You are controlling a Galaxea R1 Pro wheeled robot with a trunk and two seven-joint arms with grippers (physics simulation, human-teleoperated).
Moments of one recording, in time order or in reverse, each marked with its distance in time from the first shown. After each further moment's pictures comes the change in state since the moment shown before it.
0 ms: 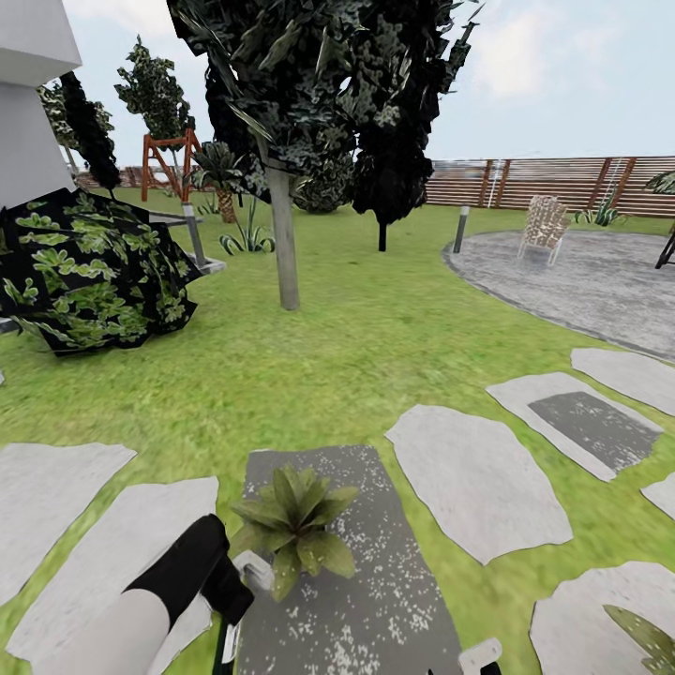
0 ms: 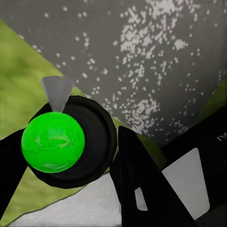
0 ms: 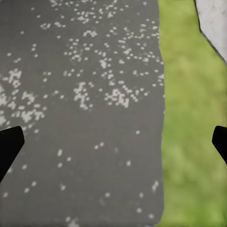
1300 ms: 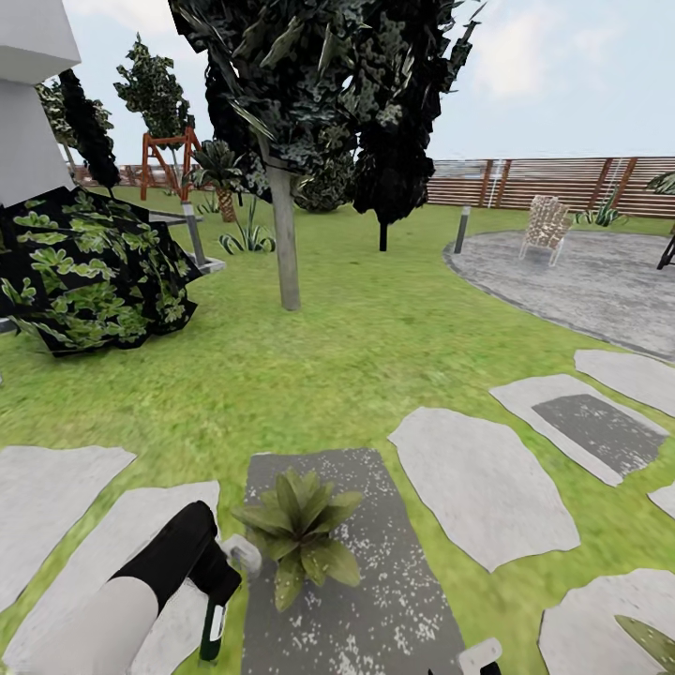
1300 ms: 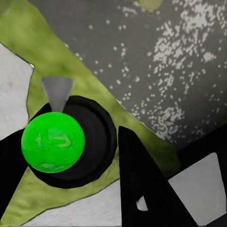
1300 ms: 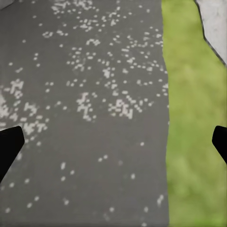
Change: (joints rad) left arm -0.030 0.044 0.006 -0.024 -0.001 0.017 0.001; right arm 0.000 0.001 0.000 0.000 0.000 0.000 0.000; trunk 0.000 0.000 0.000
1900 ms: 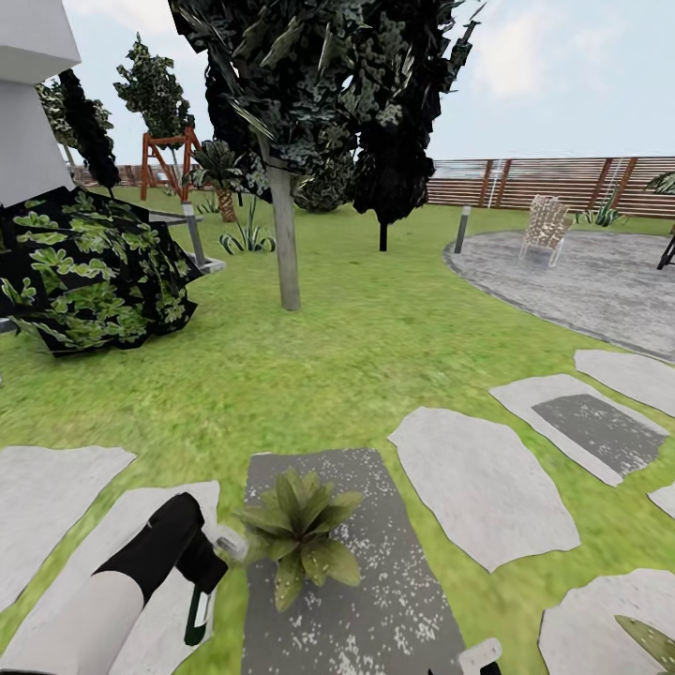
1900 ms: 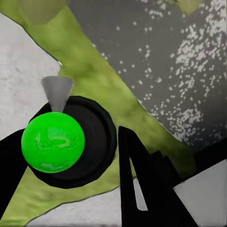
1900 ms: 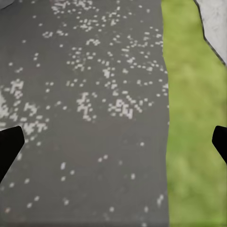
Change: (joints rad) left arm -0.009 0.050 -0.002 -0.038 -0.001 0.009 -0.003; right arm 0.000 0.000 0.000 0.000 0.000 0.000 0.000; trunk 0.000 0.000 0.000
